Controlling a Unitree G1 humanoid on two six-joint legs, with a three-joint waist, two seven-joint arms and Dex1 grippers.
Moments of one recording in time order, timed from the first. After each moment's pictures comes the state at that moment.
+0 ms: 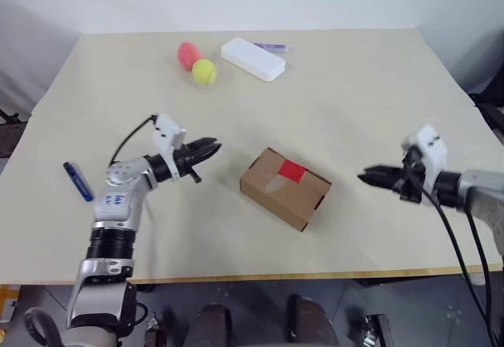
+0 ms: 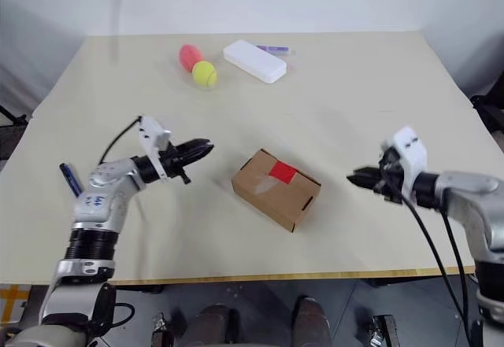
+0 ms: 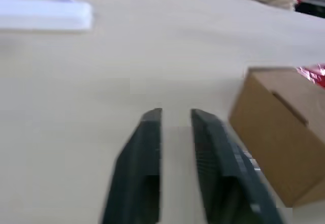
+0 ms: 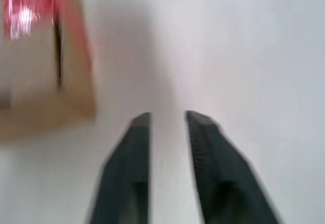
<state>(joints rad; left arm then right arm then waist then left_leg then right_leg) -0.57 0.45 0.15 0.17 -0.32 0.32 -0.80 -0.45 -0.88 -0.20 -0.14 0.53 0.88 0.87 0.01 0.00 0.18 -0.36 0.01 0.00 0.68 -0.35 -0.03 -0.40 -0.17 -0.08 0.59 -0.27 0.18</state>
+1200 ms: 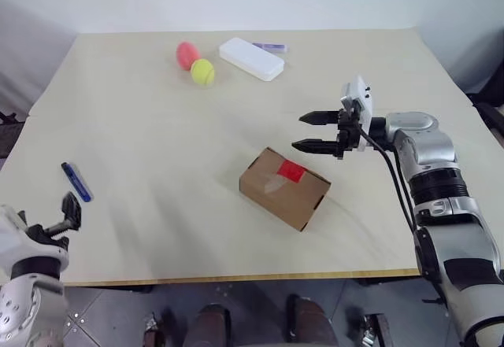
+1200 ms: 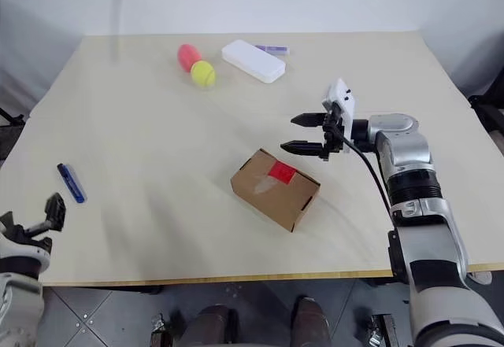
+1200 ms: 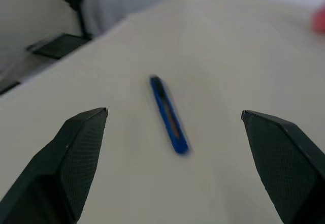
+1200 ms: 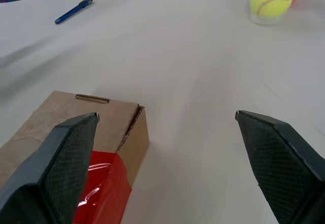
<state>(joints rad) 0.11 0.17 0.76 -0.73 -0.51 0.75 0.24 -1.00 -0.55 0.07 0.67 0.29 0.27 1.33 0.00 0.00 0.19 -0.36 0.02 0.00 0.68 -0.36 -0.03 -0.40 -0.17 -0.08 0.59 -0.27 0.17</state>
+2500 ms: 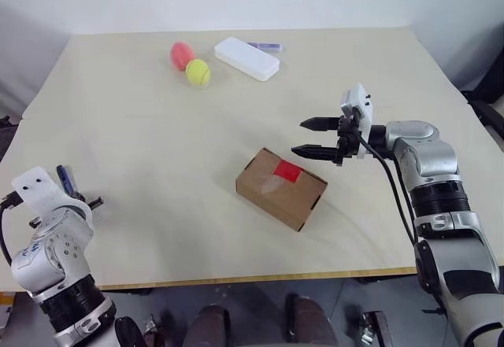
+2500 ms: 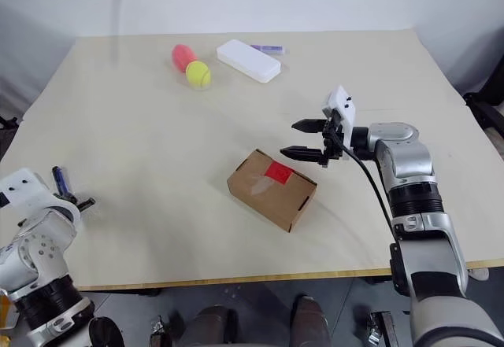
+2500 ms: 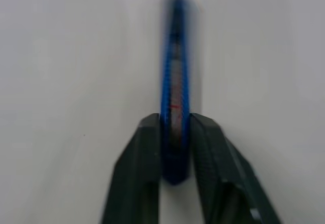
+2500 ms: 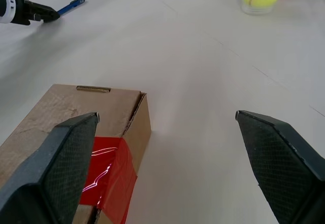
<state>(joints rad) -0.35 0.29 0.74 -0.27 -0.31 1.11 0.43 -0.91 -0.55 0.04 0.51 0.30 0.37 1.27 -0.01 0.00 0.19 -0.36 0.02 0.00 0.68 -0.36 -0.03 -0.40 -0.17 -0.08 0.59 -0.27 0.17</state>
